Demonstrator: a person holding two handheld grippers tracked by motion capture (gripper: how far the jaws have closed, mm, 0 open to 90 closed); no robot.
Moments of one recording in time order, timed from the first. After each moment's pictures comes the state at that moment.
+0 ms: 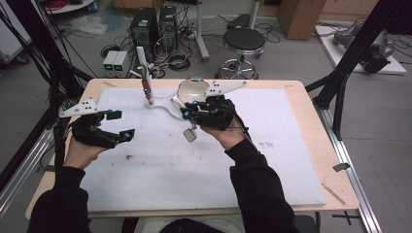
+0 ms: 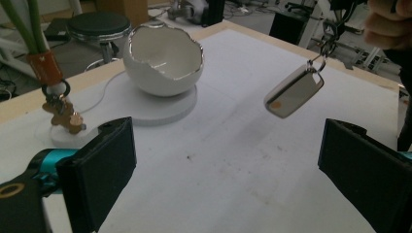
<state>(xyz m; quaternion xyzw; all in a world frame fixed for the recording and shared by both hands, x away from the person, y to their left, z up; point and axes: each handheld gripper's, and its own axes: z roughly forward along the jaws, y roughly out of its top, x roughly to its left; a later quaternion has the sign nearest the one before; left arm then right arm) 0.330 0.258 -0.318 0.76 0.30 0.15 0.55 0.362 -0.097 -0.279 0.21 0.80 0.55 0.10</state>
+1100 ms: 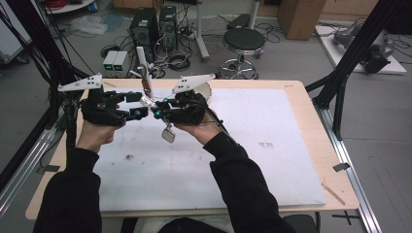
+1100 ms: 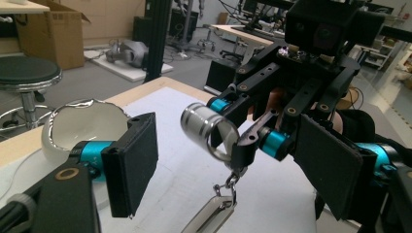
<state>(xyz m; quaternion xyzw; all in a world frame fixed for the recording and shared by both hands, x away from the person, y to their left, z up) 0.353 0.227 -0.272 0.73 0.23 0.05 0.65 0.369 -0.034 -0.270 0.13 0.81 0.56 0.07</state>
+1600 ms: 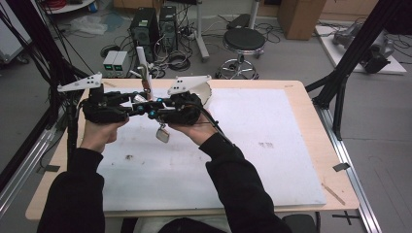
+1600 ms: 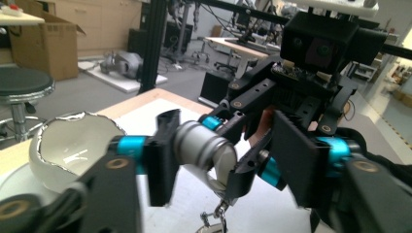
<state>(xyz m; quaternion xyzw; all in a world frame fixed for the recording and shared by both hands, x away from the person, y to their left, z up) 0.353 0.227 -0.272 0.70 0.23 0.05 0.68 0.366 -0.025 -0.270 0.11 0.80 0.58 0.07</state>
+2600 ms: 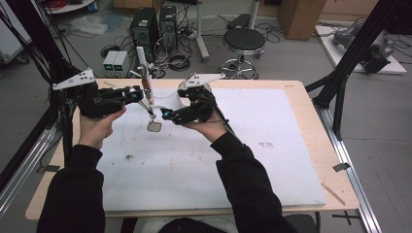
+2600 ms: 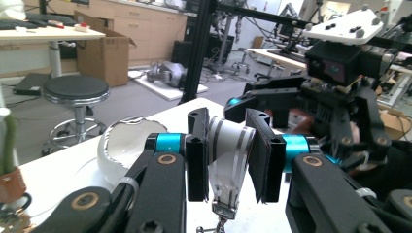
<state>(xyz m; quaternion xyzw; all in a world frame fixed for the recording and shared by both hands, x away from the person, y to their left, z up) 0.361 0.241 -0.272 0.68 0.29 0.13 0.66 0.387 -0.057 -0.281 0.22 0.80 0.55 0.10</state>
